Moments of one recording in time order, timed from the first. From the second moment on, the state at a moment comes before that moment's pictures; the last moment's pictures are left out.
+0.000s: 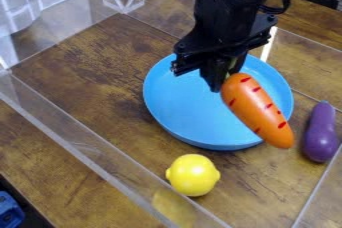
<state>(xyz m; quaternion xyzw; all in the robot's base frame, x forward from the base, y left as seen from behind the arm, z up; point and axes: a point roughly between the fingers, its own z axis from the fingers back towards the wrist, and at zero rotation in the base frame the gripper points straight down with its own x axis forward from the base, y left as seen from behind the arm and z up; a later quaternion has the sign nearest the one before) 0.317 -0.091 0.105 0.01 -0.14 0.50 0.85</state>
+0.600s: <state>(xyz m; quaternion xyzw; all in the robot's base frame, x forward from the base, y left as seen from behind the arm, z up) 0.316 -0.020 0.129 -0.01 -0.14 0.46 0.88</state>
